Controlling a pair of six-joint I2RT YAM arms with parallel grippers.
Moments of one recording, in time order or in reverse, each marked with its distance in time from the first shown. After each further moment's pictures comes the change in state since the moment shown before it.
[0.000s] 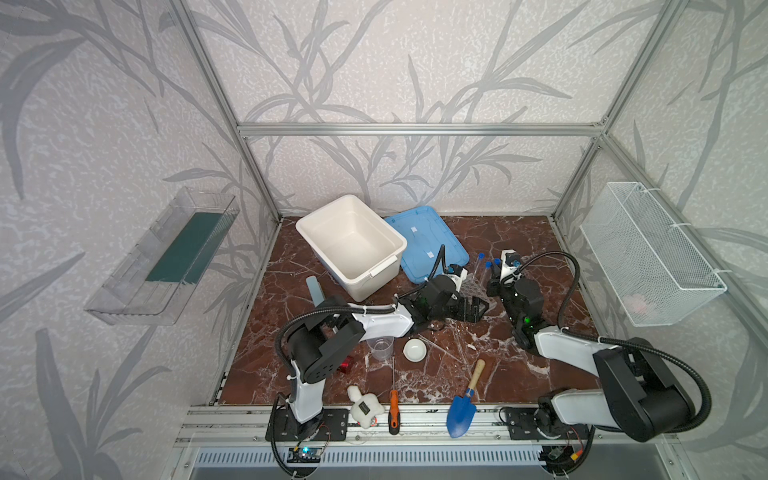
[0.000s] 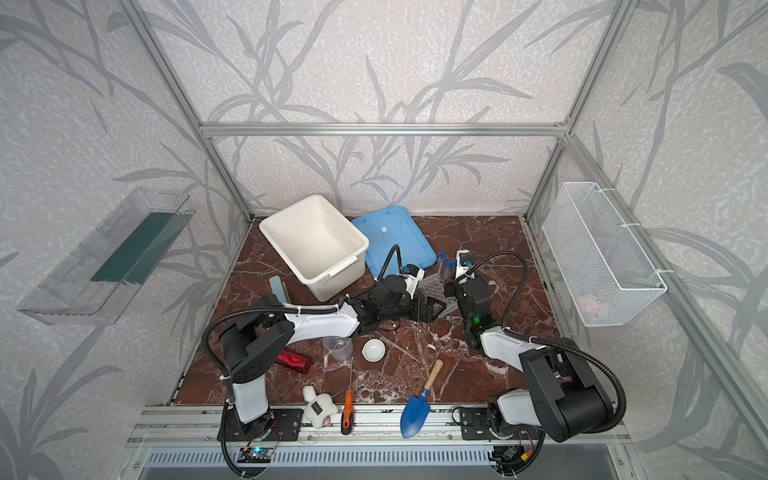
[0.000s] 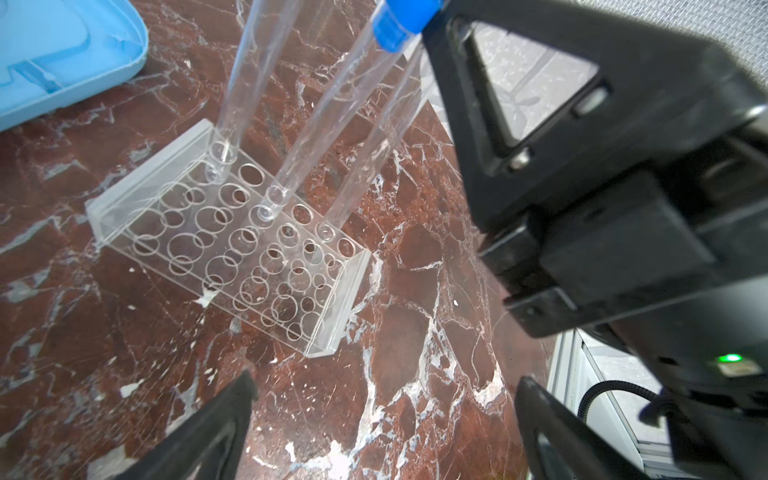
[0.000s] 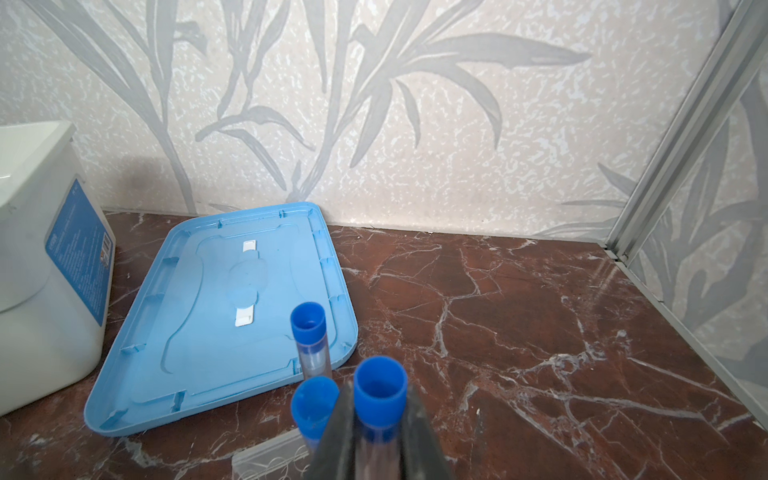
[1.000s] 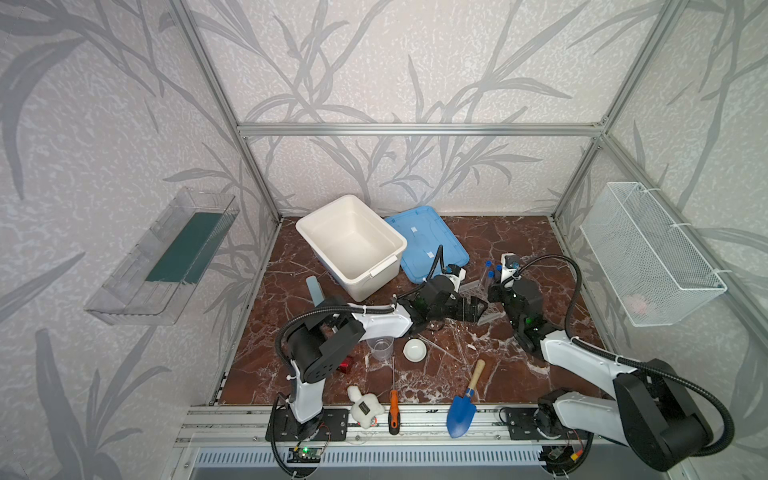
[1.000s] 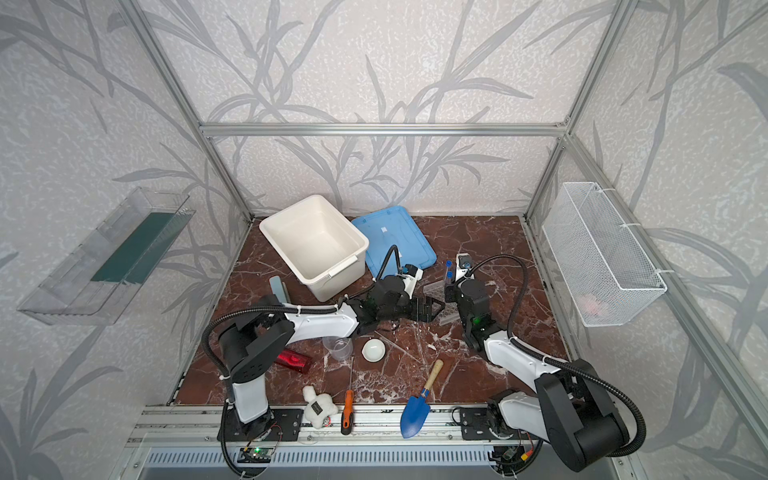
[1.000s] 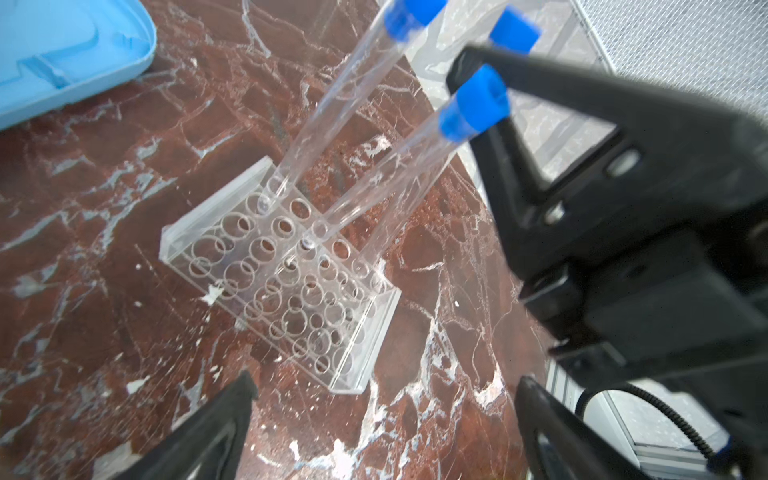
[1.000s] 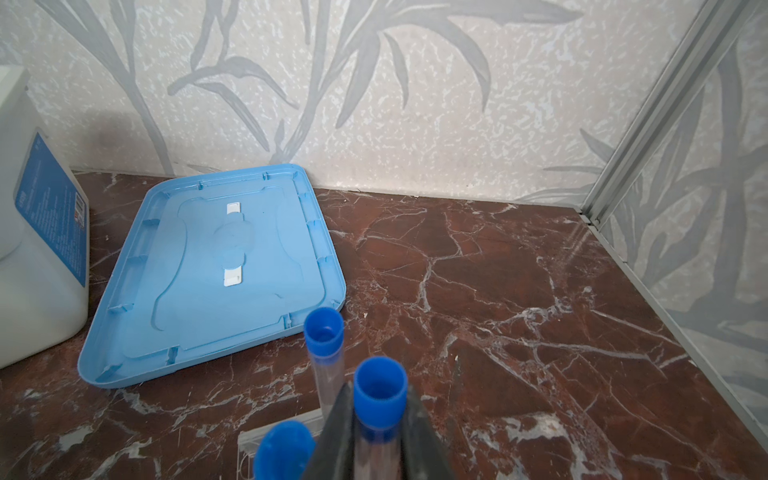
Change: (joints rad) left arm 0.006 -0.002 0.005 0.010 0.002 -0.011; right arm 0.040 -0.133 0.010 -0.252 0.104 0.023
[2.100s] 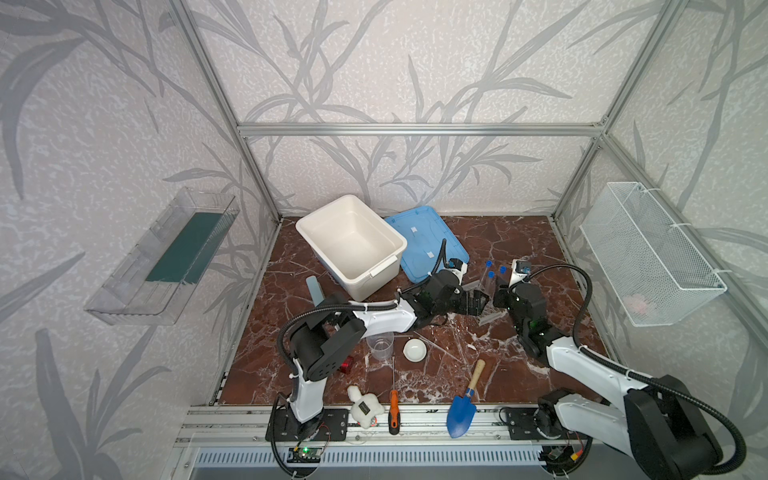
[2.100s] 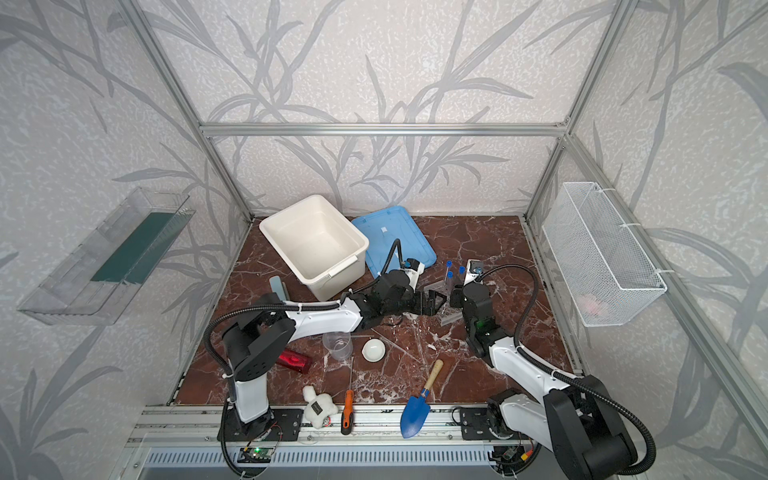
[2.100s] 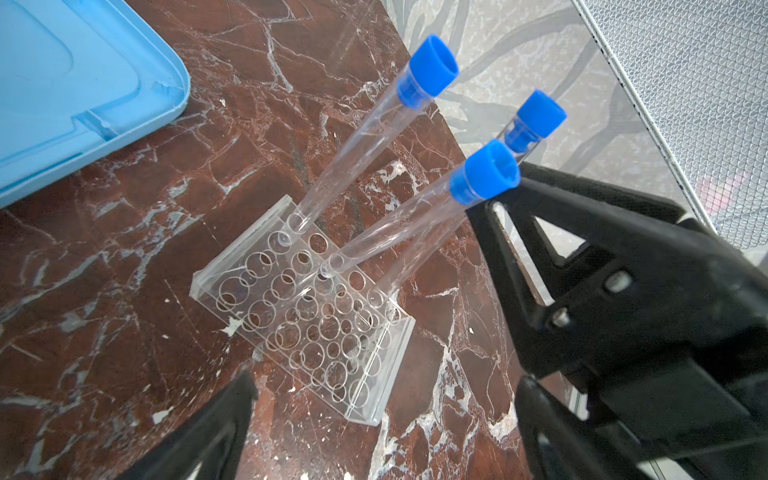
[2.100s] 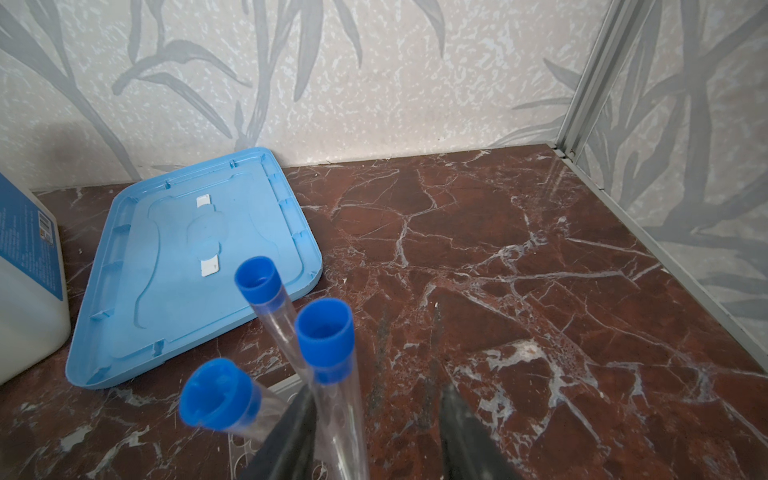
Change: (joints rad) left arm 0.001 0.023 0.076 -0.080 -0.074 0.025; right arm -0.025 -0.078 -0.024 -0.142 0.035 0.166
